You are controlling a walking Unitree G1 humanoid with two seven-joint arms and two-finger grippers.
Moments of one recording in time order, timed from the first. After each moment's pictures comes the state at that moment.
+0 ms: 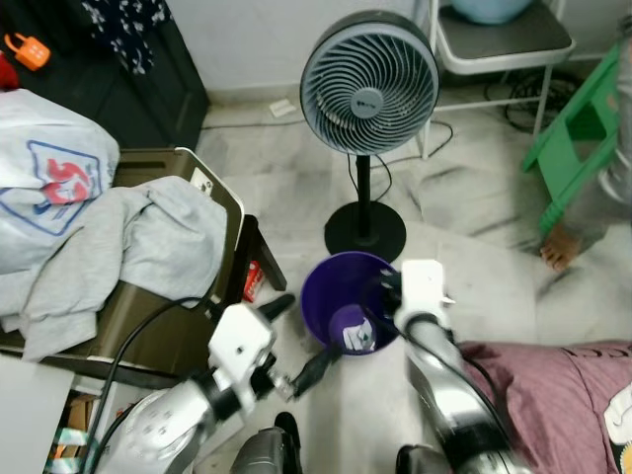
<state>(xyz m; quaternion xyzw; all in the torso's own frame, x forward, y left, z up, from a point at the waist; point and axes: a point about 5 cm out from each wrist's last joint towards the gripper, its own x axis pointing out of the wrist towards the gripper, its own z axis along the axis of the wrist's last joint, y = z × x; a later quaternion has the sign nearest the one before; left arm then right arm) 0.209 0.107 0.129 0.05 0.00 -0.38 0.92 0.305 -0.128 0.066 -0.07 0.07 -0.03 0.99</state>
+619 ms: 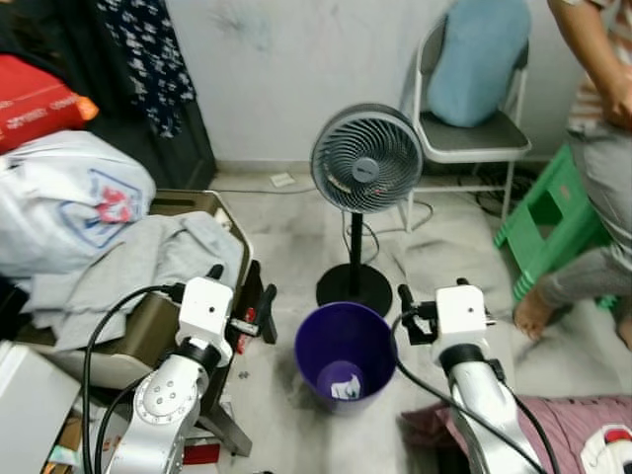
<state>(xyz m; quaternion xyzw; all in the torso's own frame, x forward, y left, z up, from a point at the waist) 0.252 0.148 0.102 0.06 0.00 -0.14 0.99 0.253 -0.155 0.084 -0.10 0.02 0.02 0.99</state>
